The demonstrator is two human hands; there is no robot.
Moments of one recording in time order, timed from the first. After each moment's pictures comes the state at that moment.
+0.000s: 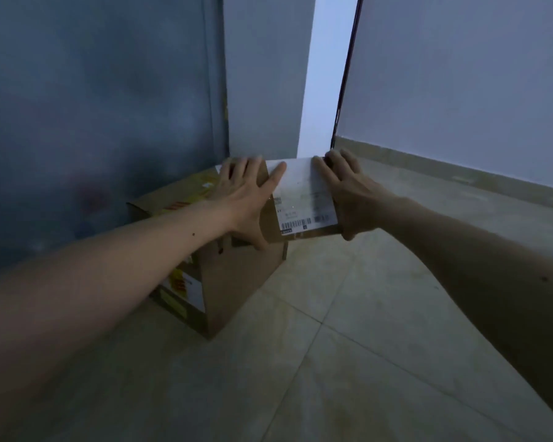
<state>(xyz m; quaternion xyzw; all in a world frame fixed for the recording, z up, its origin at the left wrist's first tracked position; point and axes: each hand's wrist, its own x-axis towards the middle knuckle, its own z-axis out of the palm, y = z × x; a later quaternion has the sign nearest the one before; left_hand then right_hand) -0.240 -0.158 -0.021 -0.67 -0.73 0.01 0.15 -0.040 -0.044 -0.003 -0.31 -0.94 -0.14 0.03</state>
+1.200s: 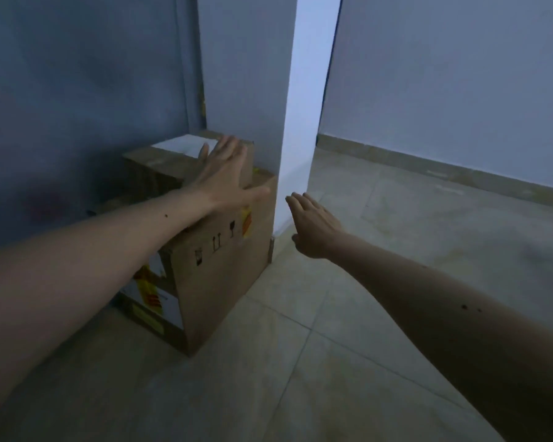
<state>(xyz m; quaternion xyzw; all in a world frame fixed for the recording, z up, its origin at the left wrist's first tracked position) -0.271 -0.110 -0.015 -0.63 -0.76 -0.14 0.07 -0.087 -0.043 -0.067 -0.37 -0.93 0.00 0.06</state>
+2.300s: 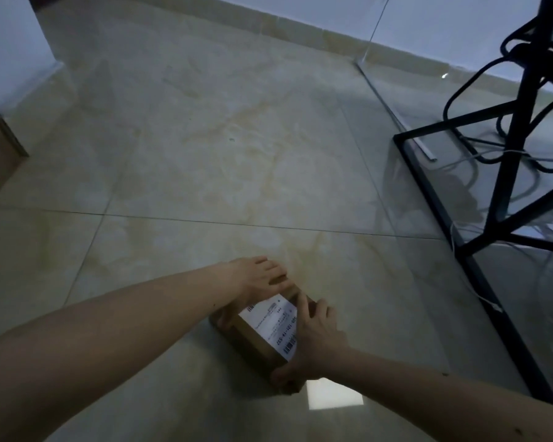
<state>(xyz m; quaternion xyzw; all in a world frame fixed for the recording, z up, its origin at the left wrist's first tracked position) 0.180 -0.183 -0.273 -0.94 -0.19 0.29 0.00 0.322 -0.294 -0.291 -0.71 -0.62 0.27 -0.18</state>
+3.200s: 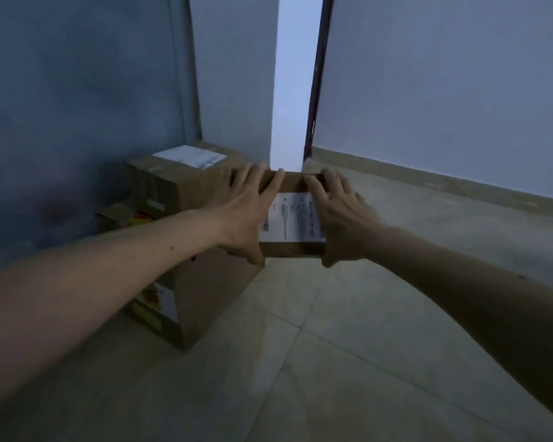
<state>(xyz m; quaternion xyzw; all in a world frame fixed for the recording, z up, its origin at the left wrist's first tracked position) -0.190 -0.168 -0.009 -0.72 -0.68 -0.03 0.14 0.000 -0.103 0.000 -0.36 -0.92 -0.10 0.07</state>
